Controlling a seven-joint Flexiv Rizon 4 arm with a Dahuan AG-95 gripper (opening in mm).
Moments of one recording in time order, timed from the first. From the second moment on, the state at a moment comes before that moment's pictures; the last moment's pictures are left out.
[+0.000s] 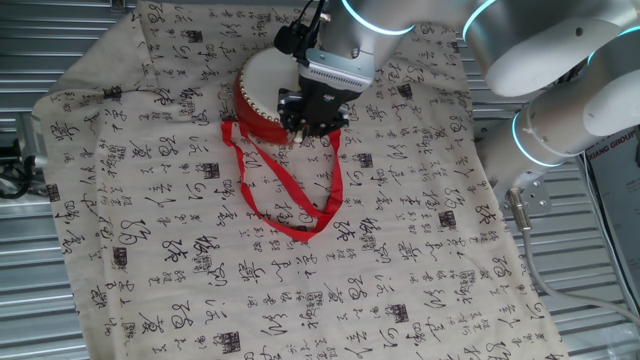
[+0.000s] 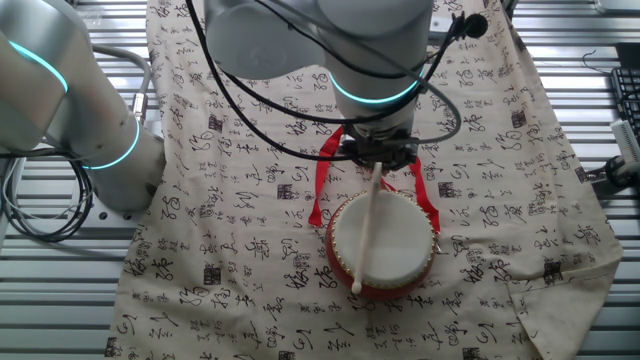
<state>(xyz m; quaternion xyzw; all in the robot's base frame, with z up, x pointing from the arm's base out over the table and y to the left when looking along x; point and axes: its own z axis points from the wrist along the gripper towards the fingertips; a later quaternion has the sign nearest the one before) 0.456 -0.038 0.115 -0.63 0.77 -0.02 0.07</state>
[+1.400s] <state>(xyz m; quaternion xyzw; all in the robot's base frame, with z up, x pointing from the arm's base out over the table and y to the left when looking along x) 0.456 -0.037 0.115 -0.64 0.77 -0.03 0.07</state>
